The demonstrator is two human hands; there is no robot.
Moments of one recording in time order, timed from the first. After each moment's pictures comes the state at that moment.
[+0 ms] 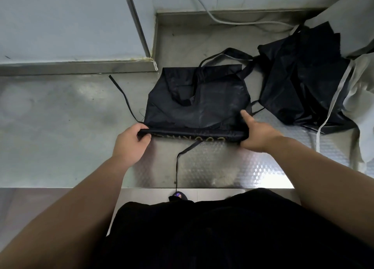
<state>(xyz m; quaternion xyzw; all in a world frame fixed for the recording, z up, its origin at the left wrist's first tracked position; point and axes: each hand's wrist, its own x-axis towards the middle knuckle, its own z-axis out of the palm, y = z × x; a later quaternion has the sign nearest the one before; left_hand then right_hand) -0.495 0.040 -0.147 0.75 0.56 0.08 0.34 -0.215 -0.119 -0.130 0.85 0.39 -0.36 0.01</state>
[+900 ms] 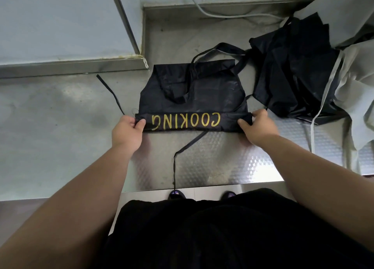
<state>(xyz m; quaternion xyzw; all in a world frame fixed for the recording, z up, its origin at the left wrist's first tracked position) -0.469 0.065 -0.166 0.66 0.65 0.11 0.35 -0.223 -0.120 -0.145 0.92 0.17 -0.30 -0.21</state>
